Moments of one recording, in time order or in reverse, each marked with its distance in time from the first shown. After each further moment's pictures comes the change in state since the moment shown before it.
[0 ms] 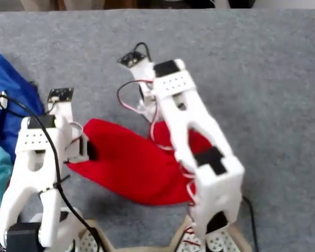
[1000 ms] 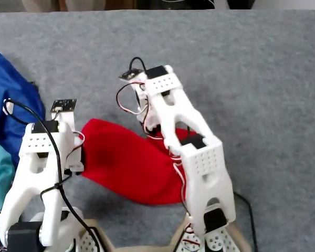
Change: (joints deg) left arm 0.0 0.0 5.5 0.0 0.0; right arm 0.0 18.5 -10.6 3.9 -0.8
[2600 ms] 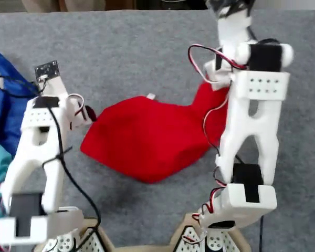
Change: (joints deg) left arm 0.6 18.3 -19.4 -17.8 19.0; right arm 23.9 -36.3 -8.4 11.3 4.7
